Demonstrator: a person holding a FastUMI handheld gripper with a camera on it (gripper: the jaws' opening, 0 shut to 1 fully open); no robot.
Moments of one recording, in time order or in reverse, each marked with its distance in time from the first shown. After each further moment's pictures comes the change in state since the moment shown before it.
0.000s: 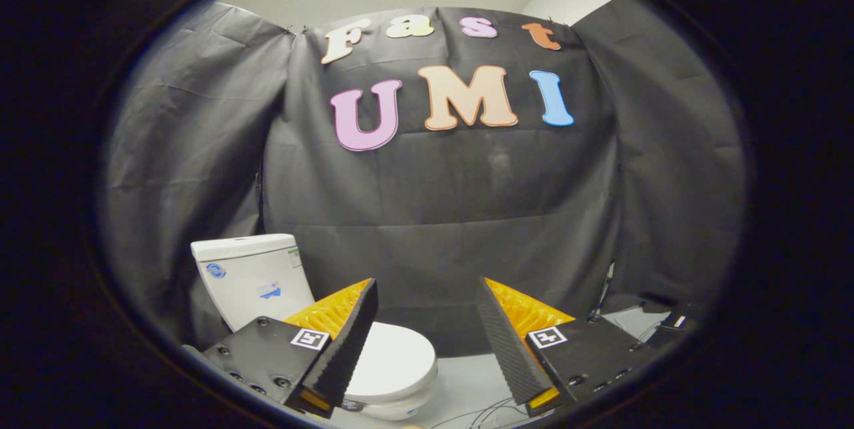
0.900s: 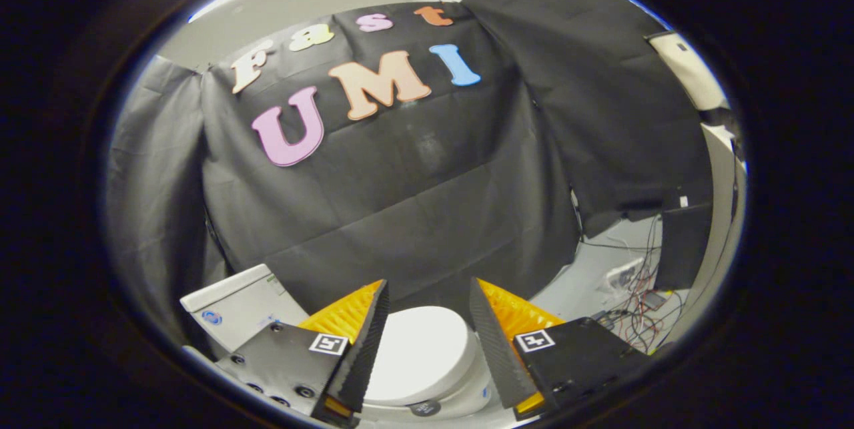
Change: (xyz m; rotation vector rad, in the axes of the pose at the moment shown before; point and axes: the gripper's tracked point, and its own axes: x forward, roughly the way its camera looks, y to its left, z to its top) arm -0.023 0.016 -0.094 0.358 0.018 -0.274
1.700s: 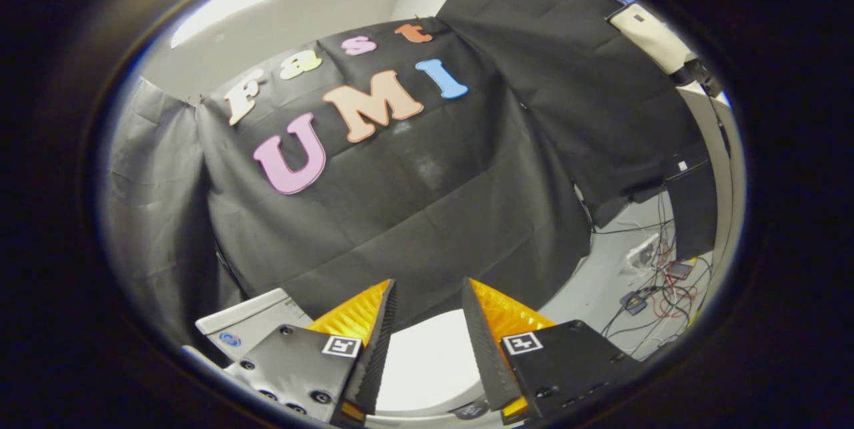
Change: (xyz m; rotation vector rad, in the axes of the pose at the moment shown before) arm -0.006 0.032 -0.014 0.146 -0.148 0.034
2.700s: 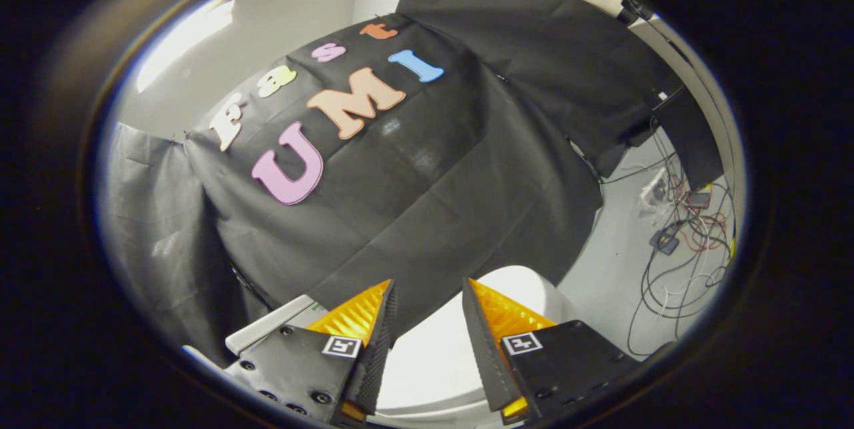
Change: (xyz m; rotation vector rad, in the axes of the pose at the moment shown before) arm -0.009 0.018 -0.071 0.205 0.071 -0.004
